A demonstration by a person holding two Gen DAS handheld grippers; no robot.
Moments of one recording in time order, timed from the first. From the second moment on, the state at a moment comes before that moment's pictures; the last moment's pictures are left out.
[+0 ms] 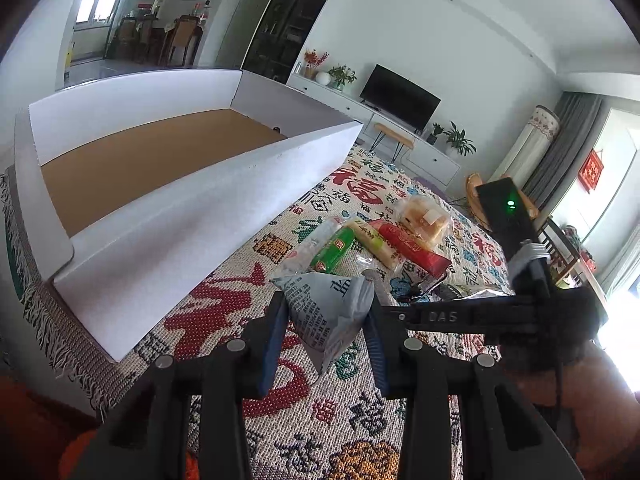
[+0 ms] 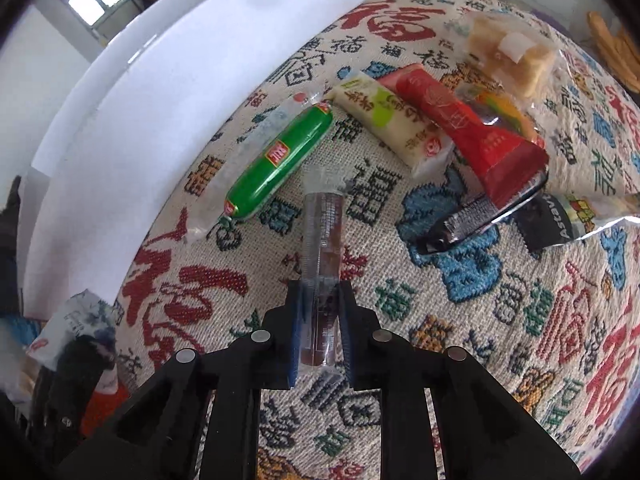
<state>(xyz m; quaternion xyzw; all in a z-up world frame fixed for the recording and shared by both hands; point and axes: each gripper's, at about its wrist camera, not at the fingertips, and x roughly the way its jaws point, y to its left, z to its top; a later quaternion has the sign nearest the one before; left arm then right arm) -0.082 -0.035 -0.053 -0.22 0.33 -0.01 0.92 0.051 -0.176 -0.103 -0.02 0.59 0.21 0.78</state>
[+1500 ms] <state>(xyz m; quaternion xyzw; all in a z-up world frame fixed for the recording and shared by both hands) -0.047 -0.114 -0.040 -0.12 0.47 -0.09 0.87 -0.023 -0.316 -0.081 0.00 0.47 0.13 0.88</state>
